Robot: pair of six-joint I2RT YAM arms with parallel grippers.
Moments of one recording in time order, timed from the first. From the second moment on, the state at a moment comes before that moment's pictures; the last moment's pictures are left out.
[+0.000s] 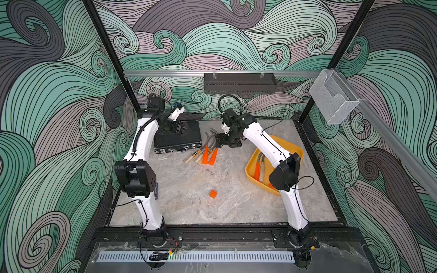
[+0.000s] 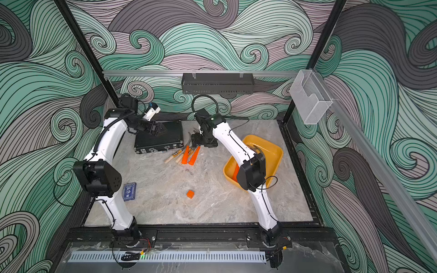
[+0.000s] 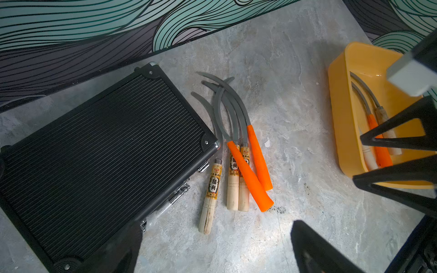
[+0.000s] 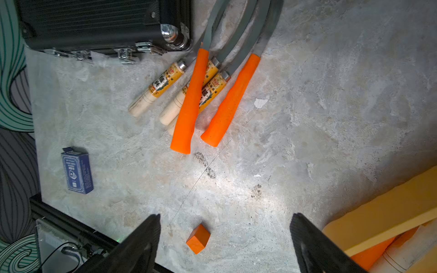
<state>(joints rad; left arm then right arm) 0.01 1.88 1.97 -1.11 0.46 0.35 0.63 2.28 2.38 -1.34 -0.15 0.41</state>
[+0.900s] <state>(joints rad) 0.01 1.88 1.96 -1.11 0.49 0.33 0.68 2.46 2.42 -1.30 -0.09 0.33</state>
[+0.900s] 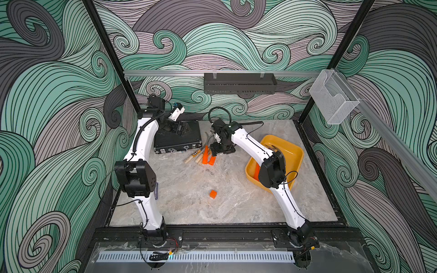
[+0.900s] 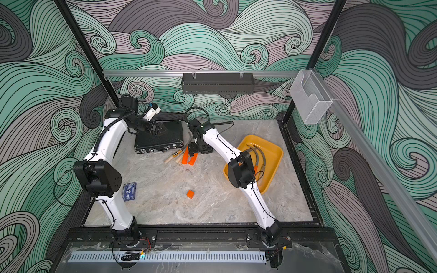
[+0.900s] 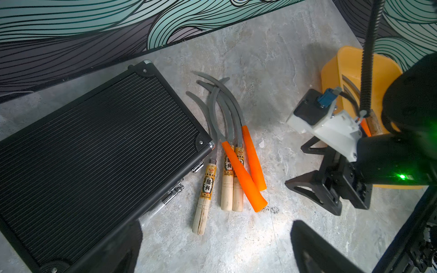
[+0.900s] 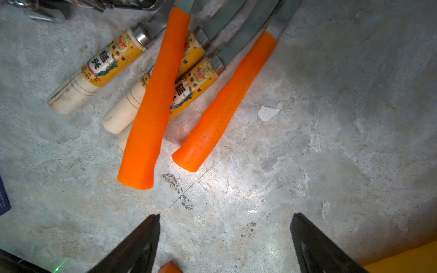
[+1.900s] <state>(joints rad) 0.01 1.89 1.98 -1.12 0.49 0.33 0.70 2.59 2.45 -1.26 -0.11 0.31</state>
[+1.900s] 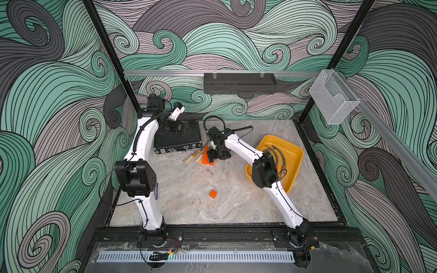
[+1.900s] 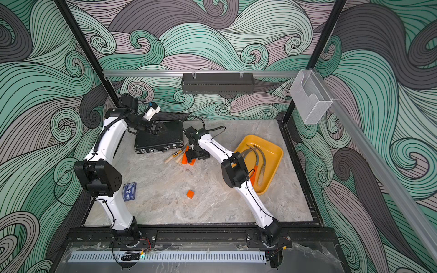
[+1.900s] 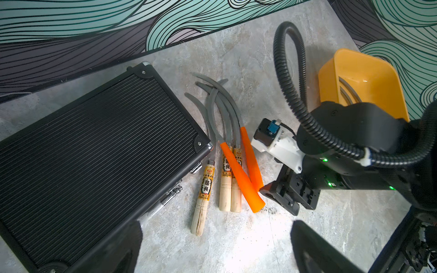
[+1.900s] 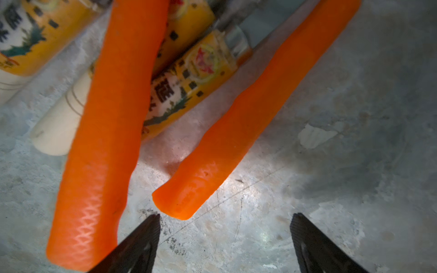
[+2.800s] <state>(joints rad) 0.01 1.89 1.98 -1.13 0.48 0.33 0.72 2.62 2.48 -1.25 -0.10 0.31</state>
